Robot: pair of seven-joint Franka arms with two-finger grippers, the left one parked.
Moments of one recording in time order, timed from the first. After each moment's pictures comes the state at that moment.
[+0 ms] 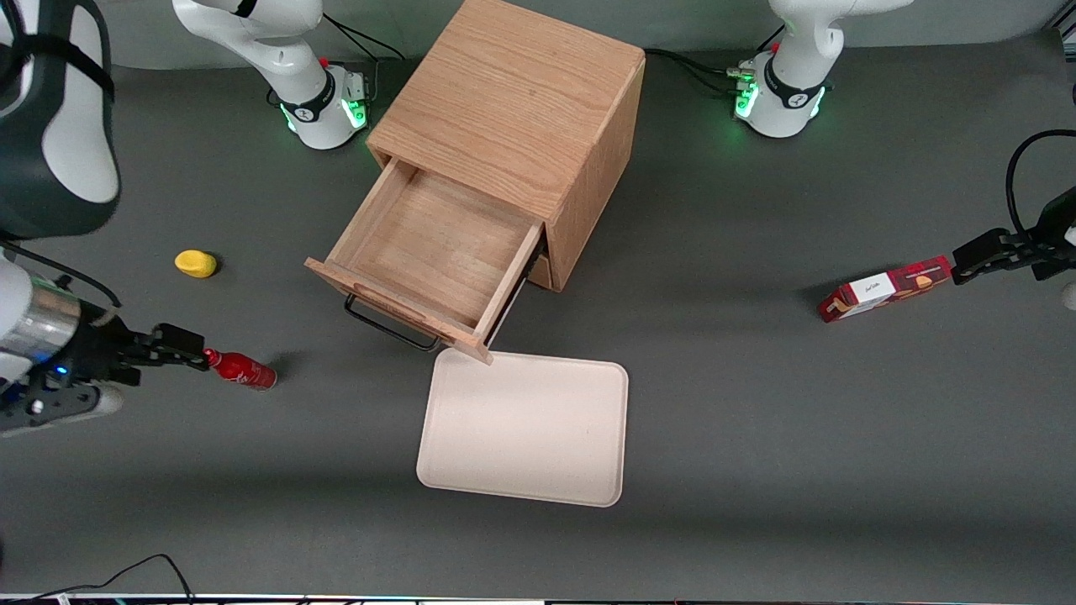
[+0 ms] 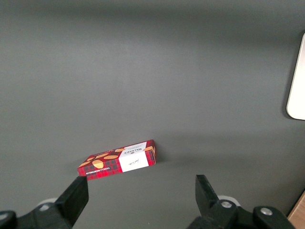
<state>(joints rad) 0.01 0.47 0.09 -1.16 0.02 1.66 -0.13</state>
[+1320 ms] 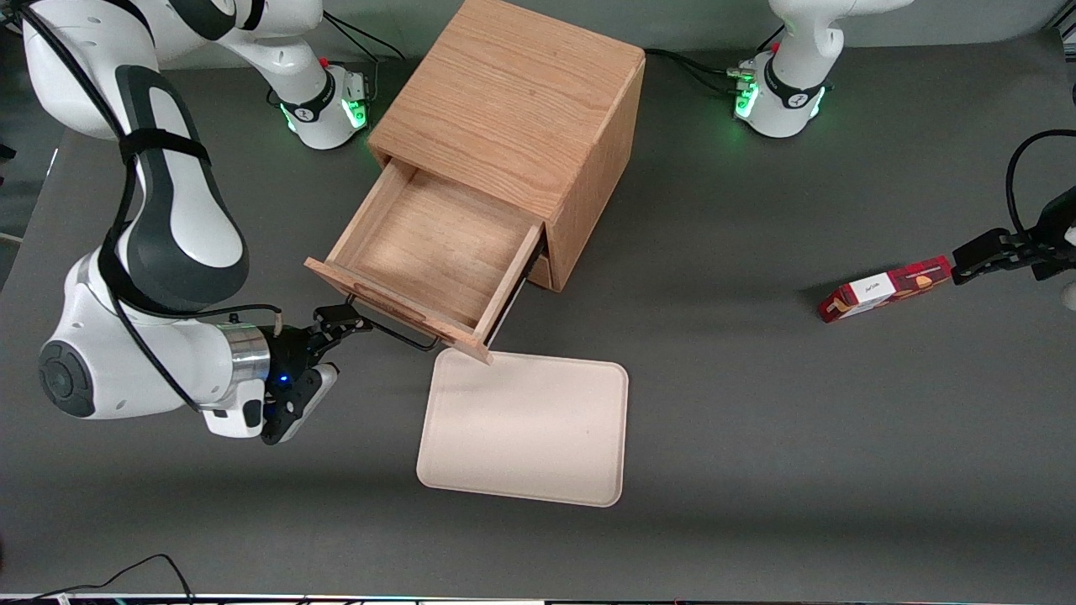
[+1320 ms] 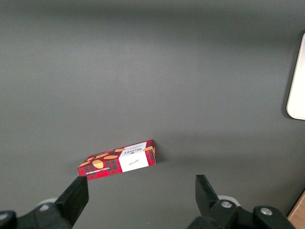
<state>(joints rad) 0.02 0.66 0.27 -1.12 0.27 1.53 -0.47</state>
